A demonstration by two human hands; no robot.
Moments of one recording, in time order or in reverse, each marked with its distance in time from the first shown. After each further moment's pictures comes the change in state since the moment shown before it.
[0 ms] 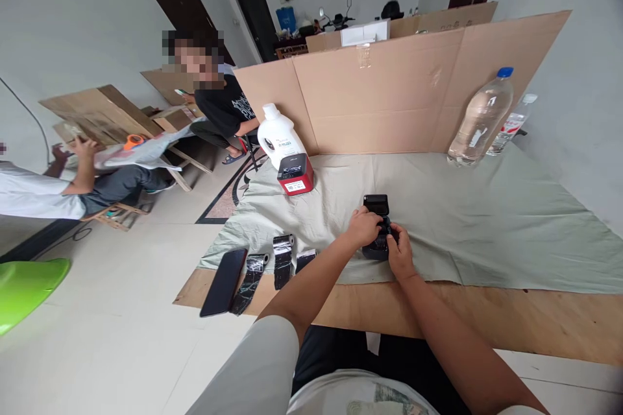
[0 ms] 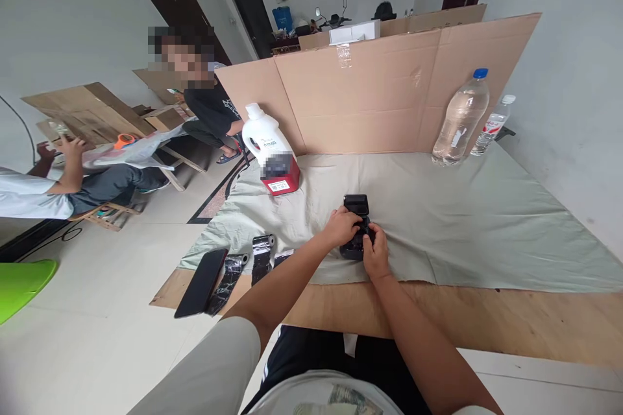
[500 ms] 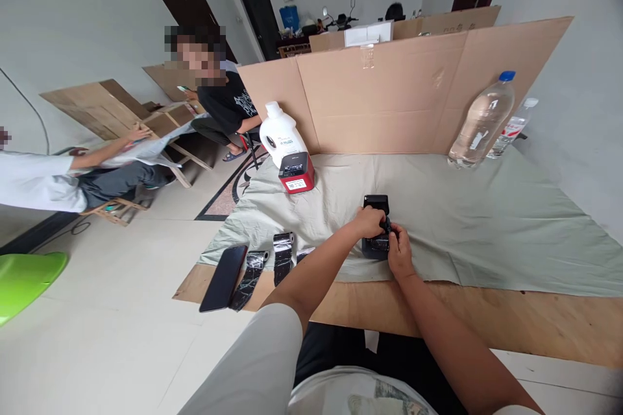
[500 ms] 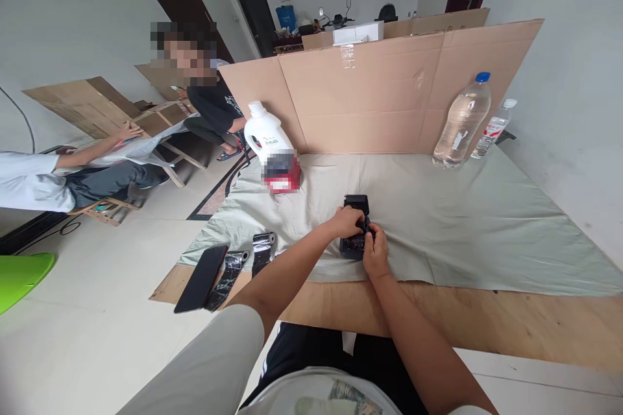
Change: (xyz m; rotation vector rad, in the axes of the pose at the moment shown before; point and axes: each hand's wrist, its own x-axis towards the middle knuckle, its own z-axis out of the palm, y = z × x) left_hand 0.022 0.002 -0.010 0.012 -0.212 0.015; right_hand 0.001 -0.005 -0.001 -0.031 0.021 -0.017
